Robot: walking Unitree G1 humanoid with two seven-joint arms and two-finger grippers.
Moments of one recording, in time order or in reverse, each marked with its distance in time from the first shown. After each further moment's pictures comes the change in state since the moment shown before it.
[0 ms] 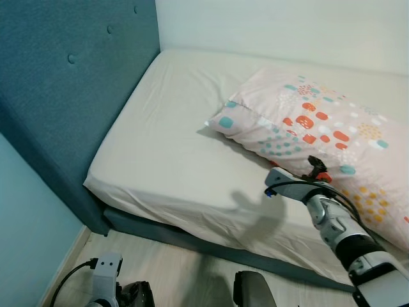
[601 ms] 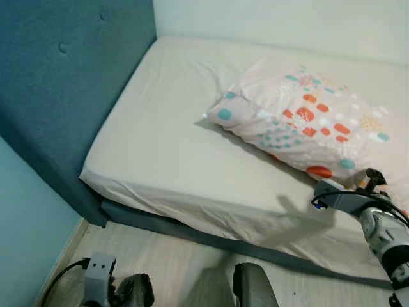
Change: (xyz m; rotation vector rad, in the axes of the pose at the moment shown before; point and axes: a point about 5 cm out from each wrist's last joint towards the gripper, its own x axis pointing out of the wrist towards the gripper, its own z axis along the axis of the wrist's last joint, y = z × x) left arm -0.017 0.013 0.003 0.099 -0.119 -0.049; right arm -0.020 -0.005 -0.086 -0.007 0.243 0.017
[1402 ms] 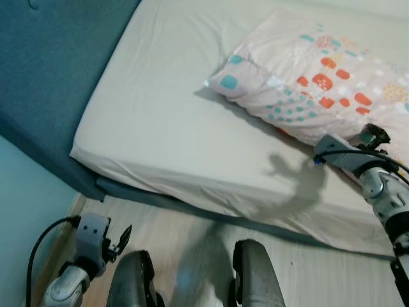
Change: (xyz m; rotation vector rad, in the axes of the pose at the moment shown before) left arm -0.011 0.008 0.088 0.221 -0.412 0.031; right arm 0.018 -0.079 0.039 0.184 -0.162 -0.190
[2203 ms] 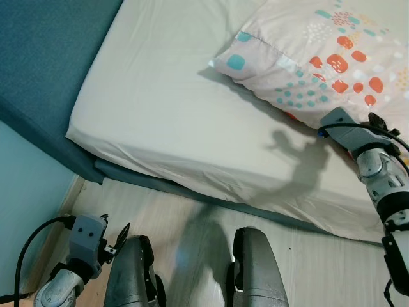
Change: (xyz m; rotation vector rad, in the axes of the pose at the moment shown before) left arm -0.012 -0.003 0.031 0.079 -0.065 -0.006; right arm 0.012 -0.021 0.020 0.250 0.021 -0.063
